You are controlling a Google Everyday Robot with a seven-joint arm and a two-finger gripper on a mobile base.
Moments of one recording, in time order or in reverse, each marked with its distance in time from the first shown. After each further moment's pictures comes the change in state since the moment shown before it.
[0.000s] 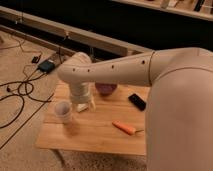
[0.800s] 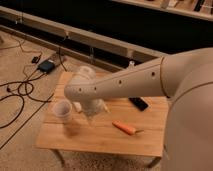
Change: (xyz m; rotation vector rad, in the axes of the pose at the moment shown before) arm 0.050 -0.082 0.022 0.231 -0.032 -0.365
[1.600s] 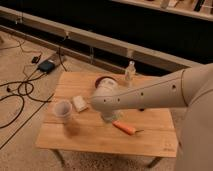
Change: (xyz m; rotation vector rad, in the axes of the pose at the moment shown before) arm 0.019 -0.060 0.071 -0.038 -0.021 -0.219
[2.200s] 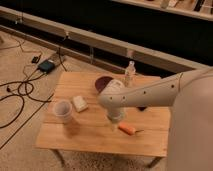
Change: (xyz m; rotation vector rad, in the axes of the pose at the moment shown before) arm 0.013 -0.012 0.046 -0.046 0.111 -0.236
